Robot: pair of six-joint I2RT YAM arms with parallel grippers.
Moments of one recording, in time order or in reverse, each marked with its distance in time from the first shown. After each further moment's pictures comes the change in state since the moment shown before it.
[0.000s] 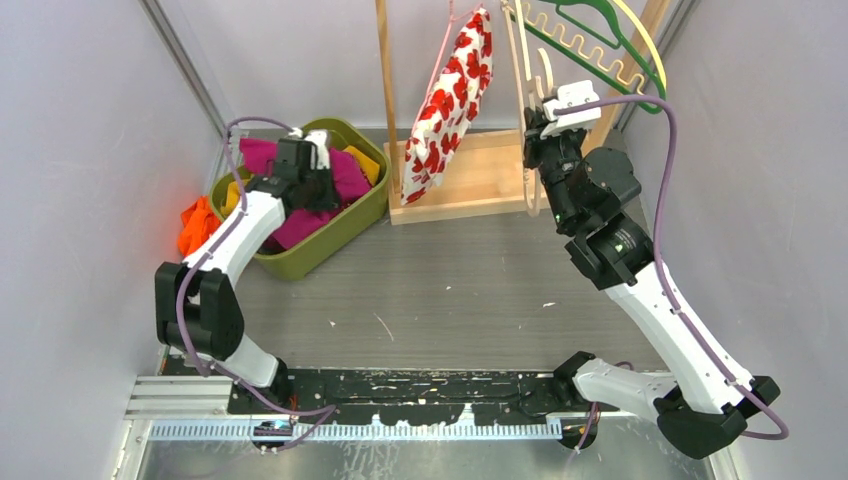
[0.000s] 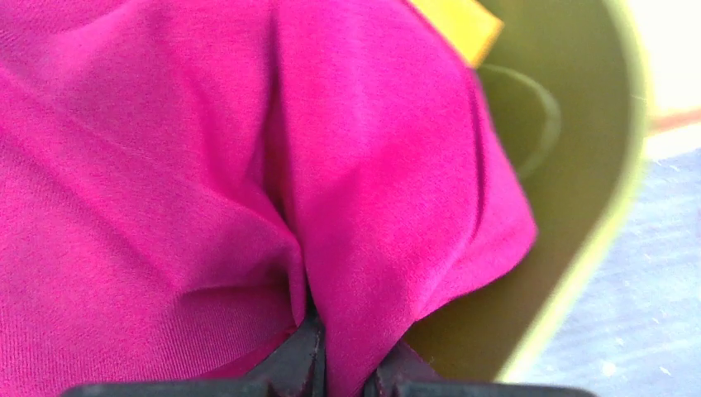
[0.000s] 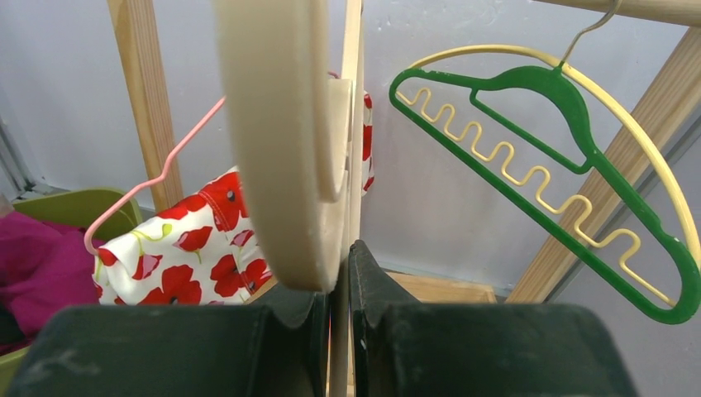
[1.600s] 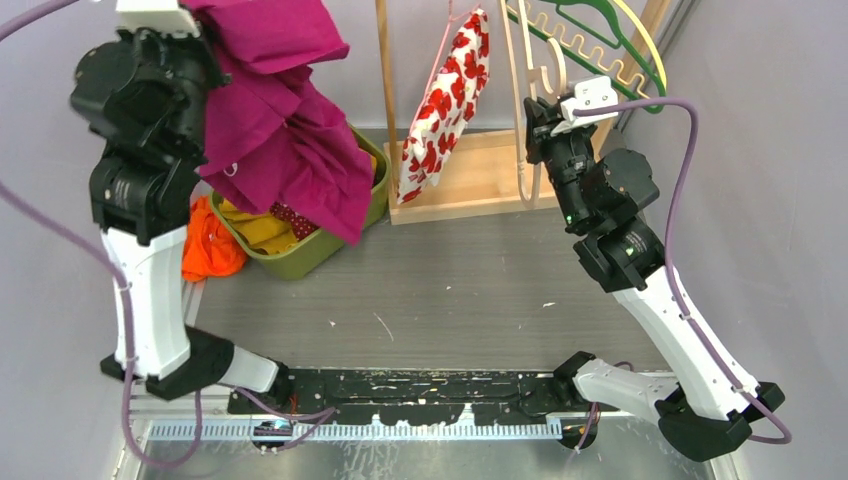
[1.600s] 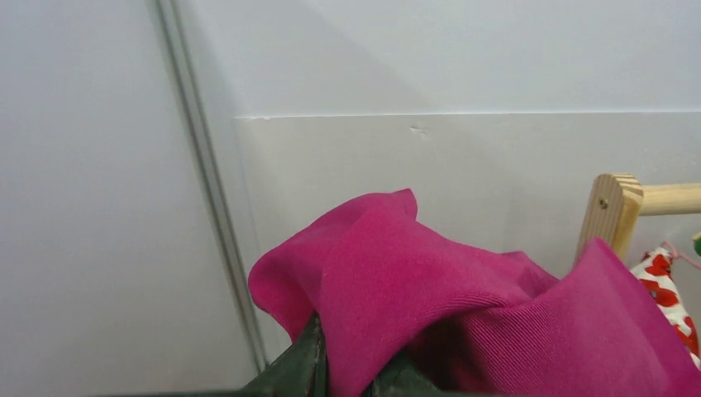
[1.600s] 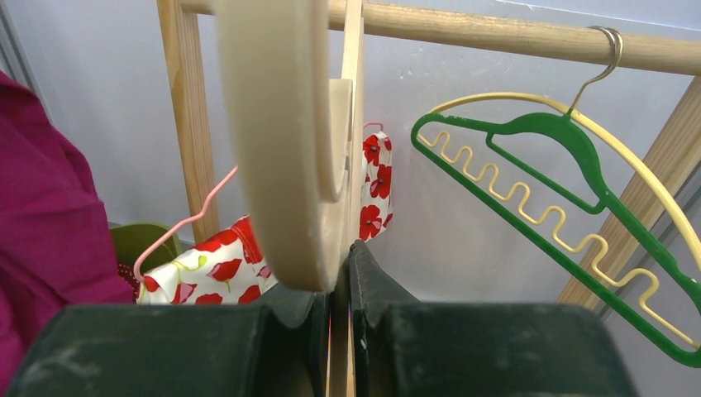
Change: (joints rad) left arm -0.165 -0.073 1.174 -0.214 -0.524 0.350; right arm 0.000 -0.015 0.036 0.030 -0.071 0.031
